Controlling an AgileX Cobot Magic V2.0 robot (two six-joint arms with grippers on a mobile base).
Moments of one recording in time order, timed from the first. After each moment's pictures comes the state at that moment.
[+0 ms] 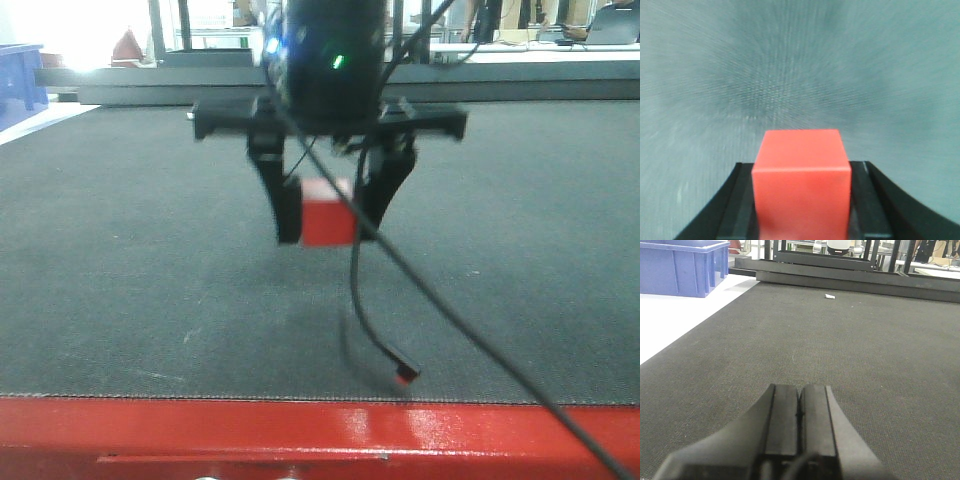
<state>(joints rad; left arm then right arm) -0.01 -0.02 0.03 -0.06 0.06 -0.02 0.71 1.93 -1.65 -0.04 1.15 0.71</state>
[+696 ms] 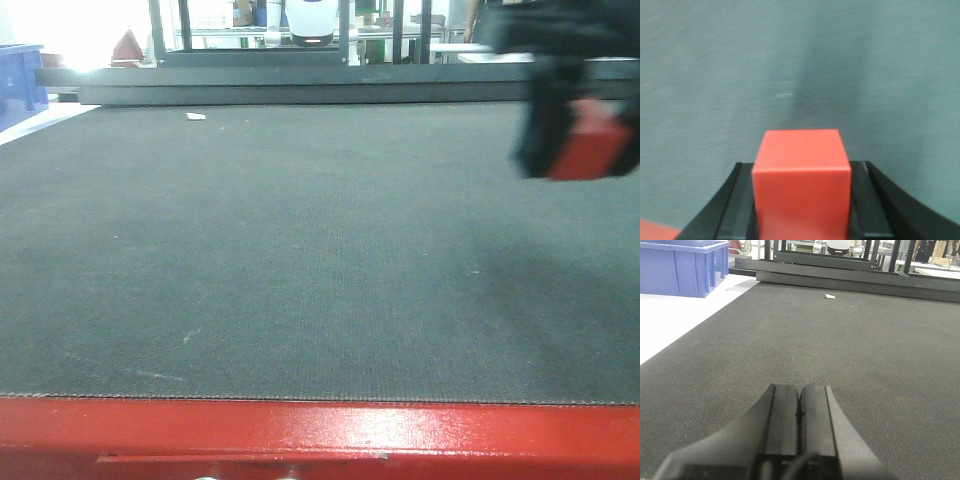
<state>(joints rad) -0.01 -0.02 0.03 -0.06 0.06 -0.02 0.39 1.27 -0.95 -0.07 0.75 0.35</state>
